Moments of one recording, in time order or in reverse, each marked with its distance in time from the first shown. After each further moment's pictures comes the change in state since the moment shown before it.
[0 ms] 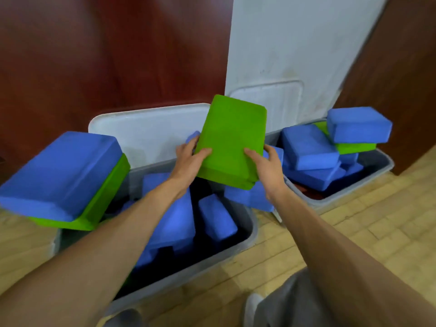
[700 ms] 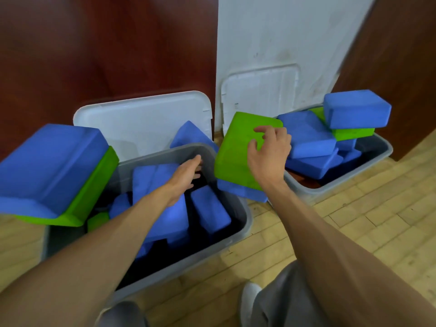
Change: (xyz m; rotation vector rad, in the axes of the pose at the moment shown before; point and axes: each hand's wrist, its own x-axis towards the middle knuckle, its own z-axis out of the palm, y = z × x) left_hand -0.016 -0.034 0.019 0.044 -0.196 -0.309; right_hand 0.001 0.002 -0.014 -0.712 0.341 -0.538
